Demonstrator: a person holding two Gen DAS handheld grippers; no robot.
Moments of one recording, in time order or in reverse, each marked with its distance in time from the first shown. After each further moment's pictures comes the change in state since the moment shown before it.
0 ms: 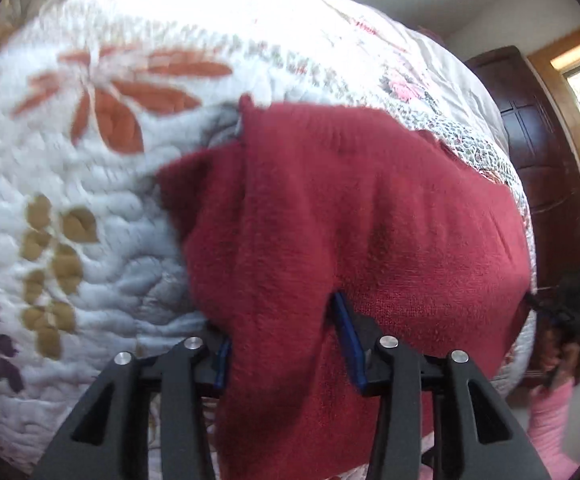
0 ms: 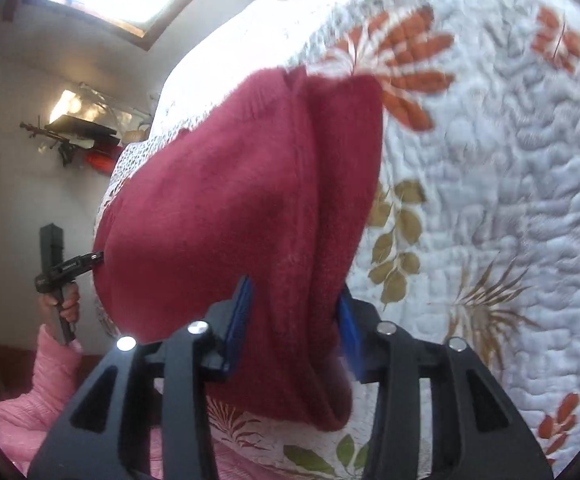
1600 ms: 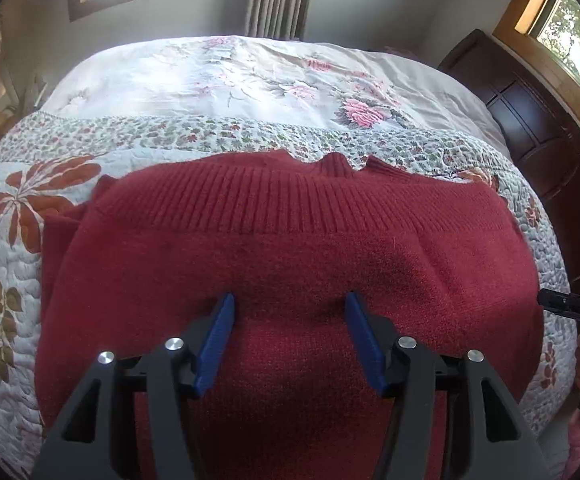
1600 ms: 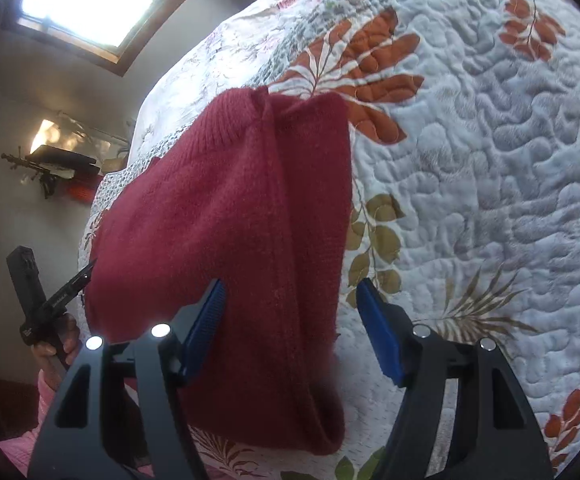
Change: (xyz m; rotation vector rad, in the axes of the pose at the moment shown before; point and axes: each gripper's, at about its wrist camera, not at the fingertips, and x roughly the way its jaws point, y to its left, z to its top) left arm 0.034 -0.133 0.006 0.169 -0.204 0.129; right arm 0.026 -0.025 -0.008 0.112 -0.025 -0.026
